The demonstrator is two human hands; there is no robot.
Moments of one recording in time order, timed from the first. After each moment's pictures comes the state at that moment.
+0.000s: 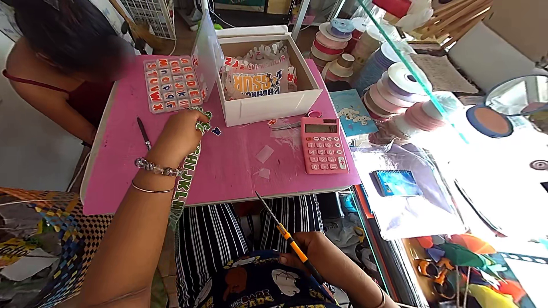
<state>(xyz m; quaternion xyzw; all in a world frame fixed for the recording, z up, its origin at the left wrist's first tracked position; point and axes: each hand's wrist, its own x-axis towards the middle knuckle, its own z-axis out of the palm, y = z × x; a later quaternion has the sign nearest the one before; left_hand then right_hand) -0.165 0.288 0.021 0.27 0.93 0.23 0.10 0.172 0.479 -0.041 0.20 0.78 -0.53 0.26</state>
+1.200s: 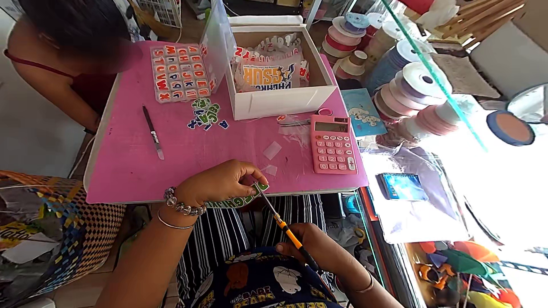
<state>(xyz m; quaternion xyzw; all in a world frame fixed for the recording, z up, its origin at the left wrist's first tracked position) -0.084 0.286 -0.014 0.42 0.66 0.42 0.46 0.149 0.481 -0.052 0.20 0.76 -0.53 0.32</state>
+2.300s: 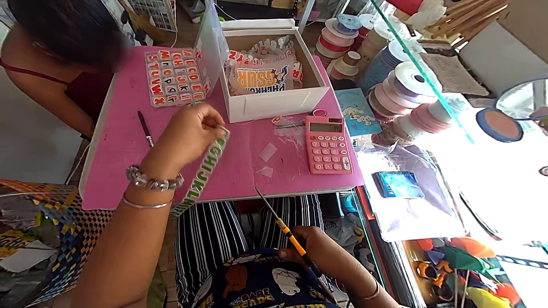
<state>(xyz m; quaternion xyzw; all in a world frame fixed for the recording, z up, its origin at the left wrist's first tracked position) -0.131 0.280 0.039 0.30 0.85 0.42 0.13 0.160 0.486 -0.048 0.20 0.78 -0.50 0.30</state>
